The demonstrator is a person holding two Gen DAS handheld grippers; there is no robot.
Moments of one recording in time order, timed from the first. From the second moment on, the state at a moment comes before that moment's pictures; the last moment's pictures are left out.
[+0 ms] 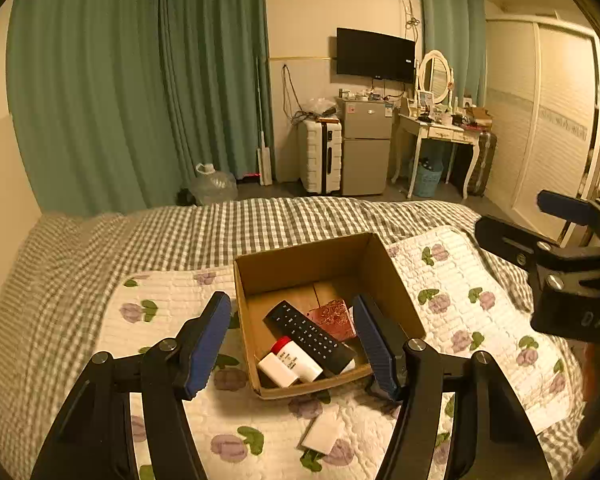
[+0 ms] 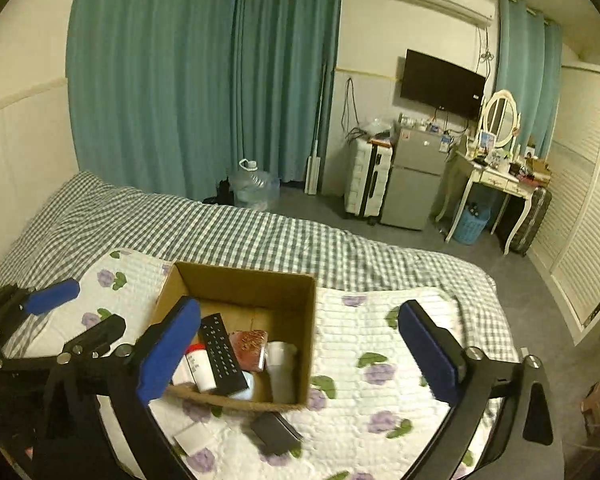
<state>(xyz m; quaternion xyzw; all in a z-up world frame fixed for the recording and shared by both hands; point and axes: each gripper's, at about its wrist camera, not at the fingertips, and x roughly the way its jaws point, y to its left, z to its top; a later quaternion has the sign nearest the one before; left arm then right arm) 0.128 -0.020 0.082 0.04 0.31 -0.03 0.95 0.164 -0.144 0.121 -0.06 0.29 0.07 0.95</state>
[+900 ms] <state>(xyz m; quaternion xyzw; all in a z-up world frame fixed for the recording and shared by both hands) 0.101 -0.056 -0.094 0.08 0.45 -0.01 0.89 0.125 -0.204 -0.056 -0.04 0.41 0.09 0.91</state>
